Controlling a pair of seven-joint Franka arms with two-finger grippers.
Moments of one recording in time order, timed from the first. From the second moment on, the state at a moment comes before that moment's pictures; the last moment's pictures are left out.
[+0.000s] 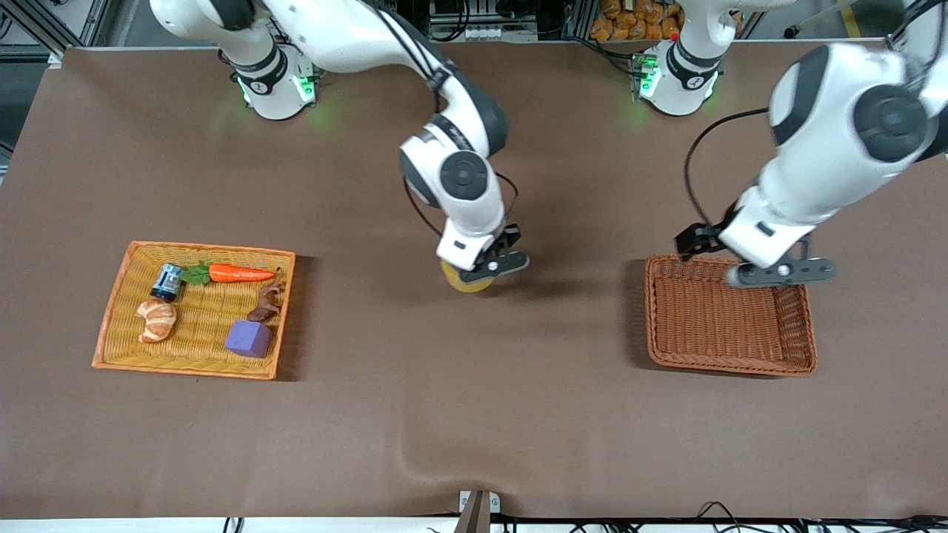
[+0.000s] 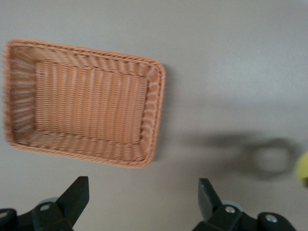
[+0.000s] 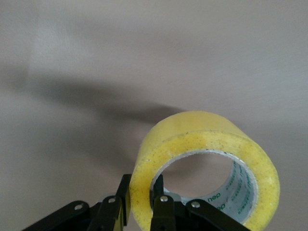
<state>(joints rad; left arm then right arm) -0.11 0.17 -0.18 -1.72 0.01 1.89 -0.38 0.90 0.81 -0.11 -1.28 0.23 2.13 0.49</state>
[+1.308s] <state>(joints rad) -0.46 0.53 -0.21 -1.67 0.01 2.16 -0.70 0.40 0.10 -0.21 -1.42 0.05 1.53 0.06</state>
